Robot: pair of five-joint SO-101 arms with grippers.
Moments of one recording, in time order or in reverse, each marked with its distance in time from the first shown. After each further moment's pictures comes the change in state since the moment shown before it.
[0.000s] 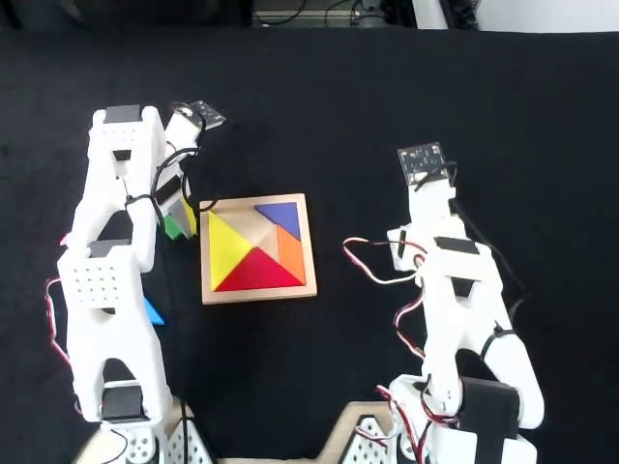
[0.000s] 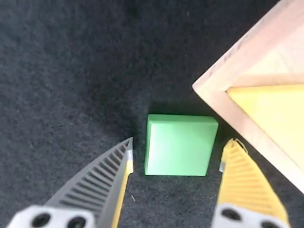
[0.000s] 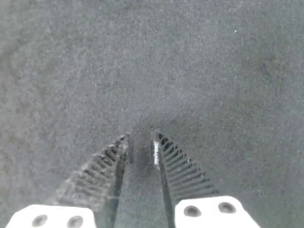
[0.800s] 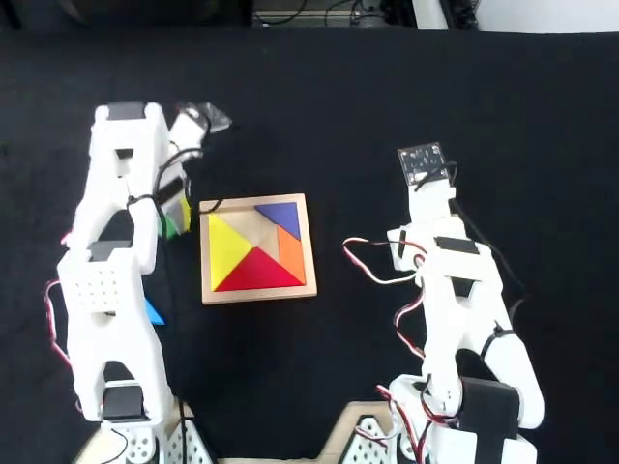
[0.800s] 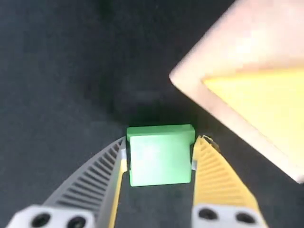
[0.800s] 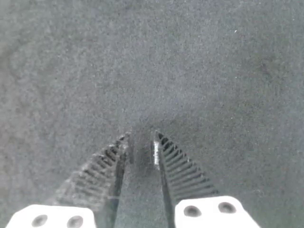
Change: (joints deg) left arm 1.1 -4.1 -0.9 6.2 -1.8; right arm 0.0 0.0 0.0 0.0 0.0
